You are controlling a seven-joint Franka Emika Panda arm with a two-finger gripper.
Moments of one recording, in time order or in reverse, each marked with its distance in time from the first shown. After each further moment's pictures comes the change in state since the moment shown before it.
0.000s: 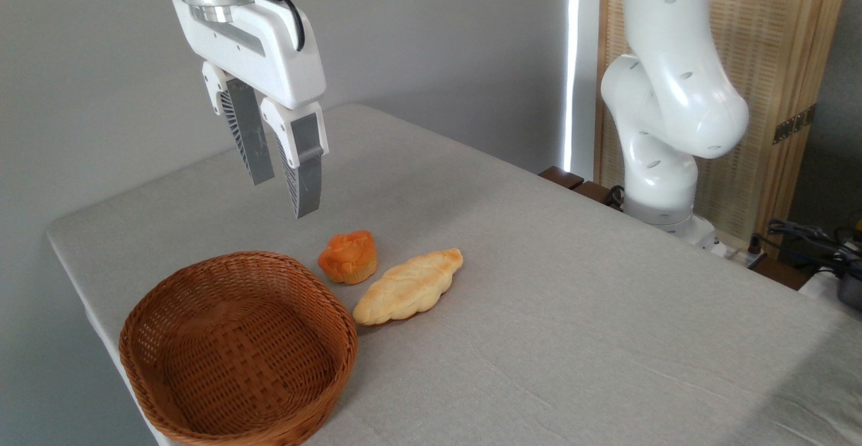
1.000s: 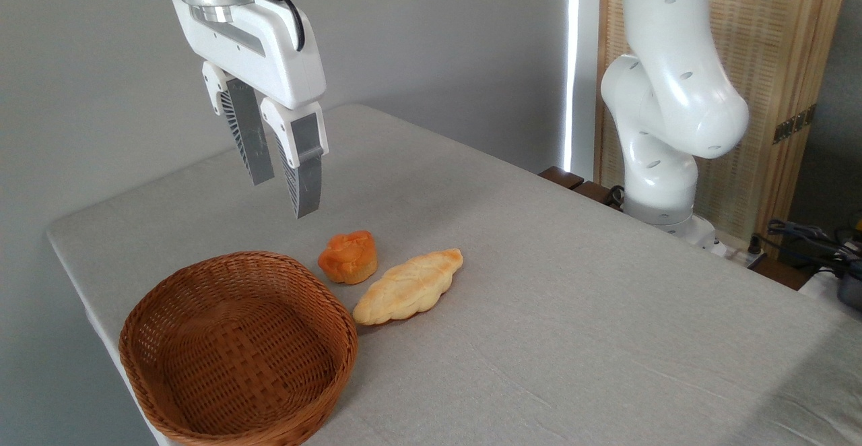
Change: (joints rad) arm 0.000 0.000 0.000 0.000 0.000 0.000 0.000
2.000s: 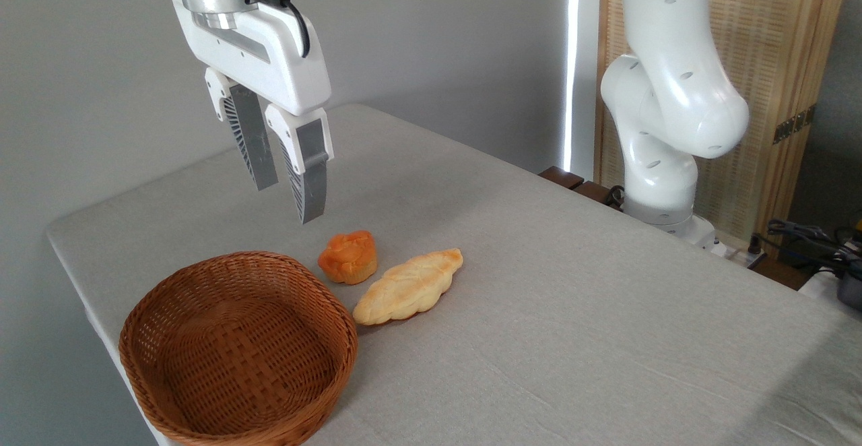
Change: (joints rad) arm 0.017 0.001 -0.003 -0.008 0.000 0.000 0.000
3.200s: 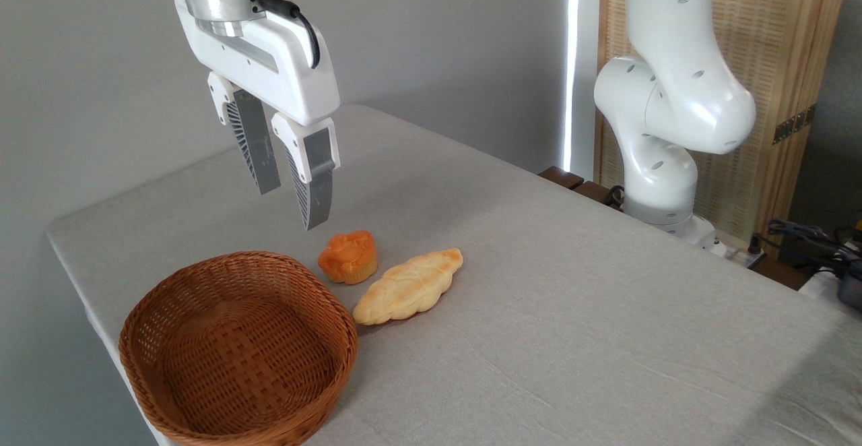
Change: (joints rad) arm 0.195 0.000 -0.194 0.000 0.004 0.000 0.000
